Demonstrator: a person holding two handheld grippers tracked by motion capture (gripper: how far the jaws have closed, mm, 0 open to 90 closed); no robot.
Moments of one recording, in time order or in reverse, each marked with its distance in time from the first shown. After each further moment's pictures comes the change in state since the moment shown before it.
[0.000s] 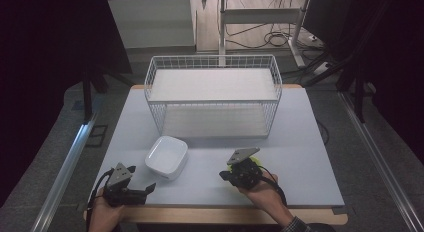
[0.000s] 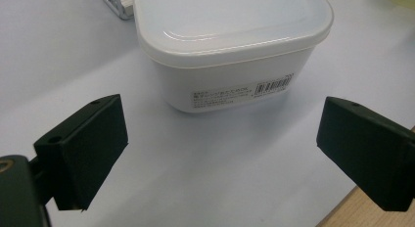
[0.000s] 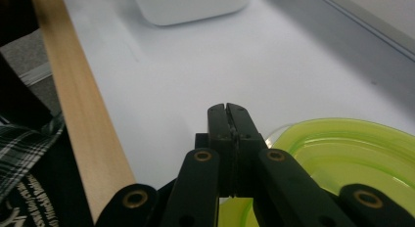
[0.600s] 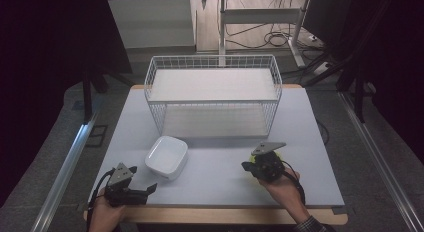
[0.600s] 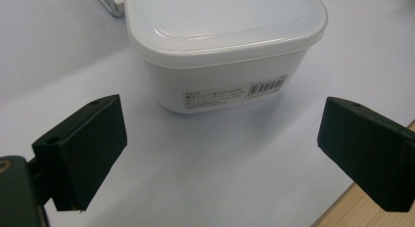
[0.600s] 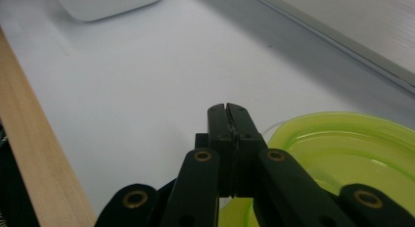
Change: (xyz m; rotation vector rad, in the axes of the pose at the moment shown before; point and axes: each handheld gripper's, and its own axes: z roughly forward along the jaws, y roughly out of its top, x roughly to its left) left arm -0.001 0.000 0.002 -0.003 -0.023 -0.025; right arm -0.043 -0.026 -0.033 -0.027 -0.133 0.110
